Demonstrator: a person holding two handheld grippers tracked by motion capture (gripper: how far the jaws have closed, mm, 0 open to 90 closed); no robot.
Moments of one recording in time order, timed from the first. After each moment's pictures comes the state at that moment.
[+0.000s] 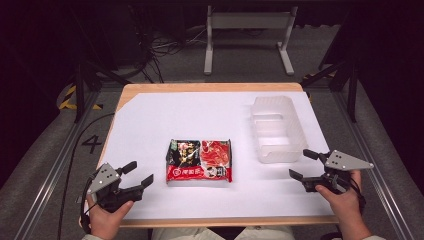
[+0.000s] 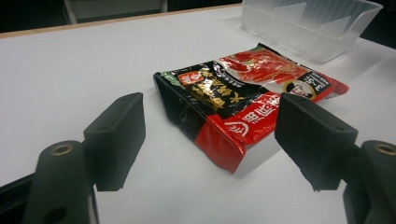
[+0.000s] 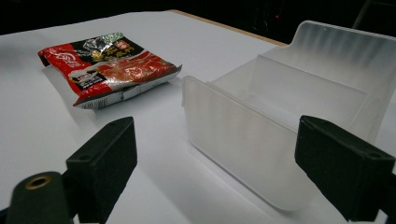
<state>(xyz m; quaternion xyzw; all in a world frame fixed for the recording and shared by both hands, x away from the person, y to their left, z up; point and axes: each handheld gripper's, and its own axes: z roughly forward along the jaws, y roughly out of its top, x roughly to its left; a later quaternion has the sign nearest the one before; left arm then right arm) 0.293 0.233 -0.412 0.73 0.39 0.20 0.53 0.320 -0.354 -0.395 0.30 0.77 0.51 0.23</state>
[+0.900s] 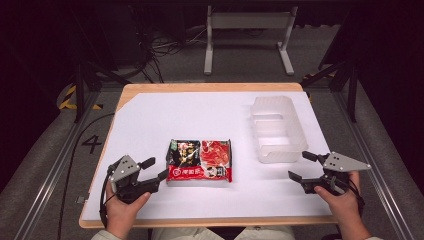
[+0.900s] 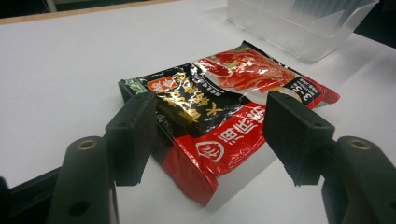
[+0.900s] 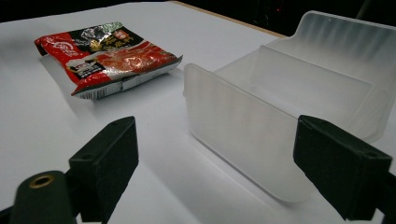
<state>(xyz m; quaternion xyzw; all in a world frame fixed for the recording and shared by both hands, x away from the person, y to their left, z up) 0.314 0.189 -0.407 0.75 0.38 0.17 0.51 0.318 -0.353 -0.399 0.30 0.78 0.49 0.23</state>
